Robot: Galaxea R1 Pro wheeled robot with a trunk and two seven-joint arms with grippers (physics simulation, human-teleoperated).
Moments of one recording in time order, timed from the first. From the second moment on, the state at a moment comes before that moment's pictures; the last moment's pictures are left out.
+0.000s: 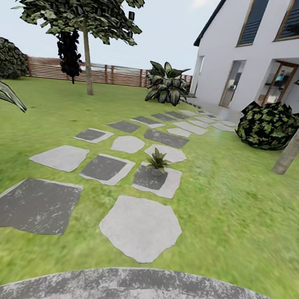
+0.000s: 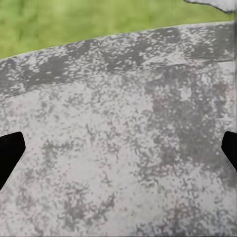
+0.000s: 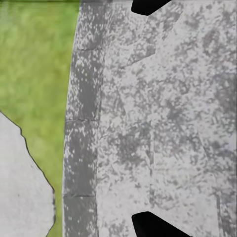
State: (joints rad) left arm -0.23 0.03 0.00 -0.21 0.00 -0.34 0.00; right arm -0.13 -0.09 0.00 -0.47 -0.01 -0.33 0.00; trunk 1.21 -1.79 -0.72
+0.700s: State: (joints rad) left arm -0.23 0.03 0.00 -0.21 0.00 -0.34 0.00; right arm -0.13 -0.09 0.00 -0.47 -0.01 -0.32 0.00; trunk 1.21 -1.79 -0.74
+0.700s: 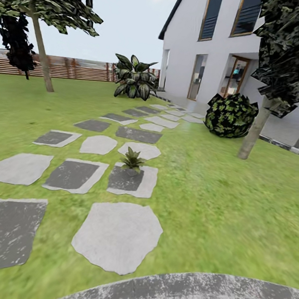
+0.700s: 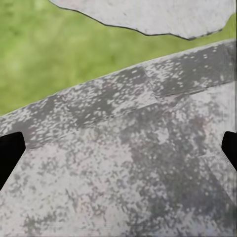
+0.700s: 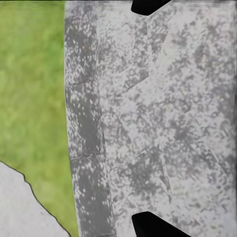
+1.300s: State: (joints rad) left arm -0.23 0.03 0.00 -0.21 0.00 -0.34 0.00; right arm -0.13 -0.09 0.00 -0.47 -0.01 -0.32 0.00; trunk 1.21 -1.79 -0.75
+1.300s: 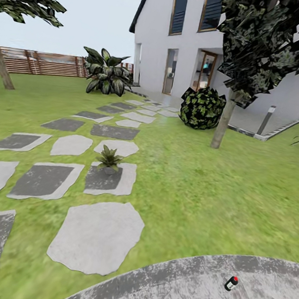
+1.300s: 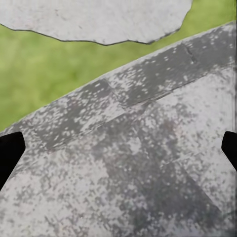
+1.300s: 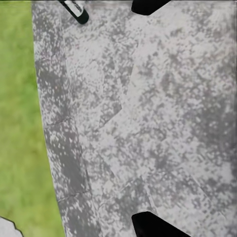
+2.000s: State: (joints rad) left arm -0.23 0.04 0.00 -0.21 0.00 -0.34 0.00; right arm -0.13 -0.09 0.00 -0.47 -0.01 -0.32 0.00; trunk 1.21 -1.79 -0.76
